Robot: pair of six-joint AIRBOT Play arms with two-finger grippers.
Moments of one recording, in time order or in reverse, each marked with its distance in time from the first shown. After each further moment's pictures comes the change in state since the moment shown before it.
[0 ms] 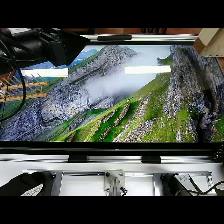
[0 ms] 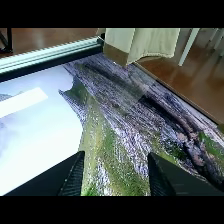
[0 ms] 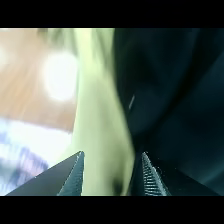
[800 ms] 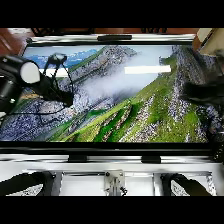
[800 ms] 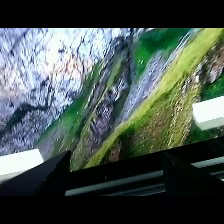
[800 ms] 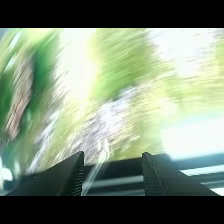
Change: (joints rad) left arm 0.032 -0.216 -0.138 0.666 -0.717 -0.390; right arm 1.367 -0.078 -0.562 -0.101 0.086 0.200
